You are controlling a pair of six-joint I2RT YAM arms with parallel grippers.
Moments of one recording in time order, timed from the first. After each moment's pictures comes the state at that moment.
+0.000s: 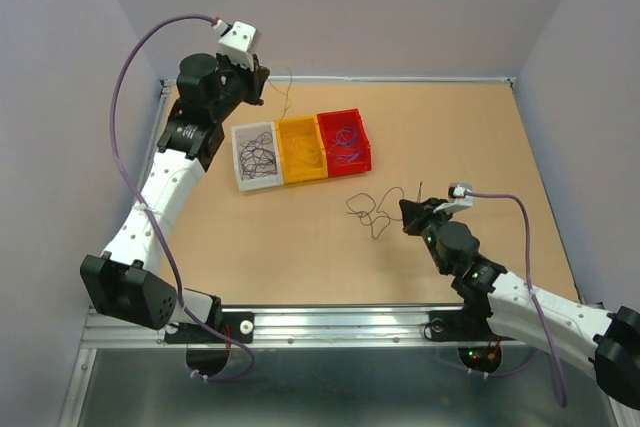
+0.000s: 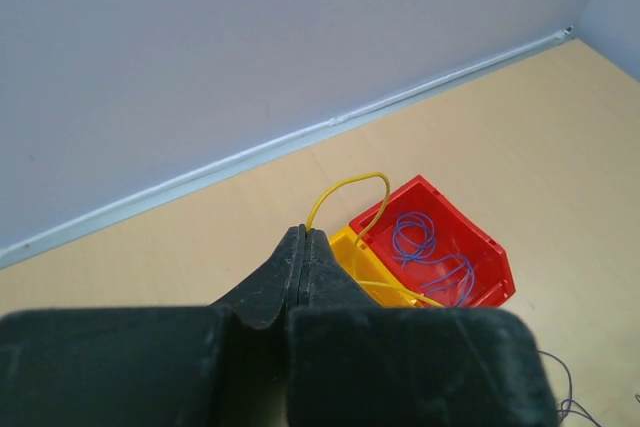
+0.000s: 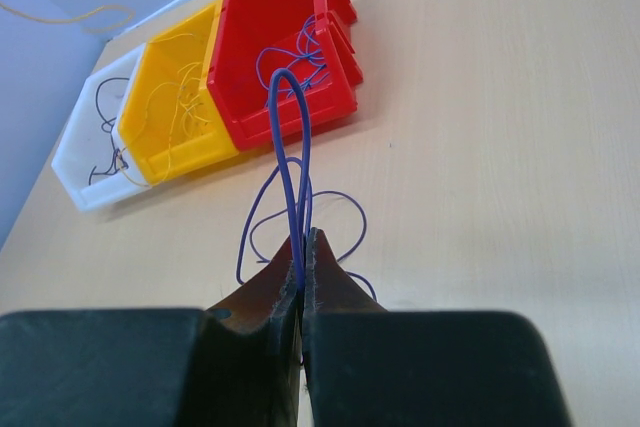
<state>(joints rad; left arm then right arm) -0.27 1.37 1.43 -0.15 0.20 0.03 0.80 0.73 0.18 0.43 0.57 0.60</state>
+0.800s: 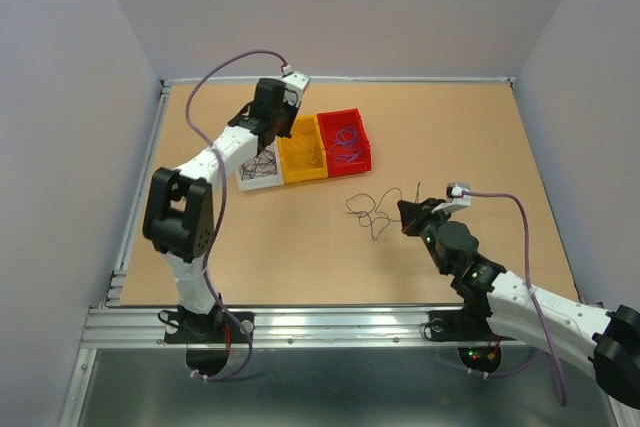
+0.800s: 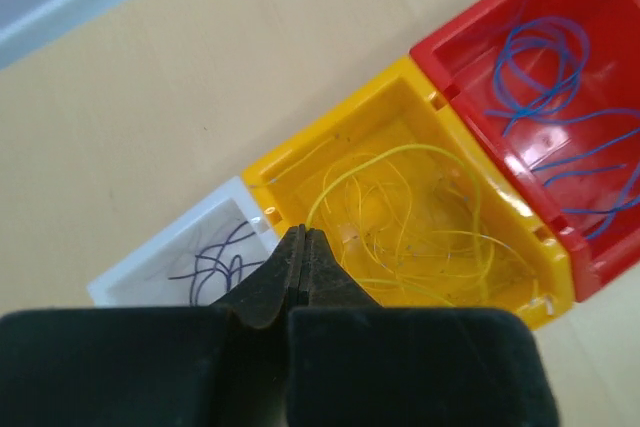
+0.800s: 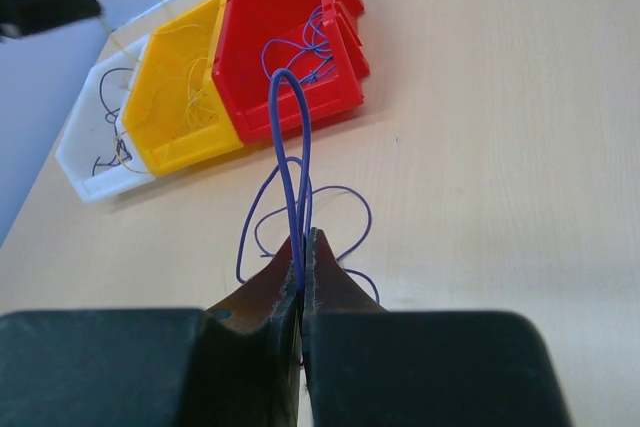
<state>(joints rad) -0.38 1.71 1.37 -0.17 -0.03 0.15 0.80 0.73 0.18 0.44 0.55 0.60</state>
